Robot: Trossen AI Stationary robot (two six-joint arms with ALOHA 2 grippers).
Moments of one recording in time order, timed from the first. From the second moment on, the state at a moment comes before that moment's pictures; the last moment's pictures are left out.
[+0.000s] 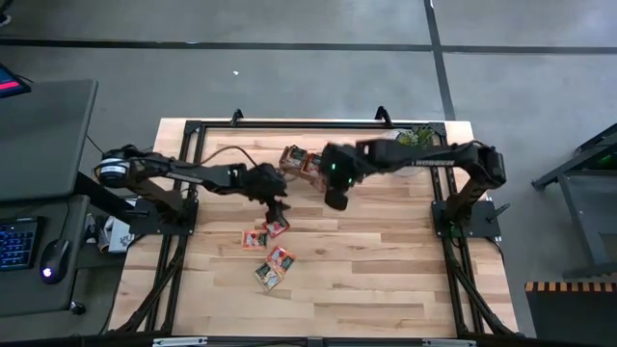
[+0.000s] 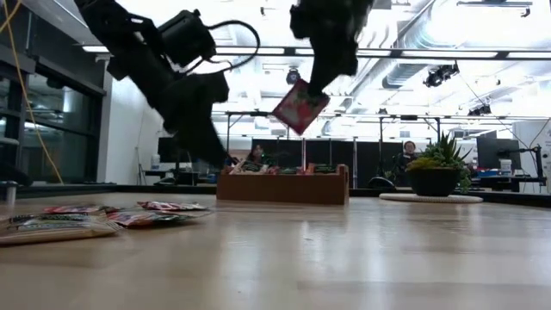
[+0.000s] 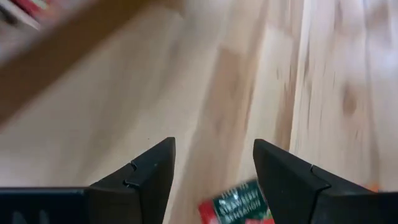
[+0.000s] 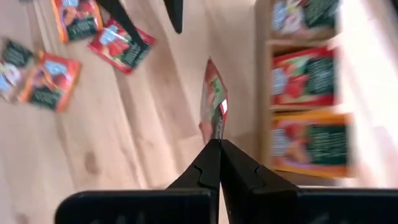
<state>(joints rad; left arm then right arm) 0.15 1.46 0.69 -0.03 0.10 -0.21 -0.11 1.70 1.50 -0.86 0.05 0.23</state>
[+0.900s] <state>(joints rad) 0.36 1.15 0.69 0.01 0.09 -0.48 -0.43 2.00 2.03 -1.25 -0.13 -0.36</state>
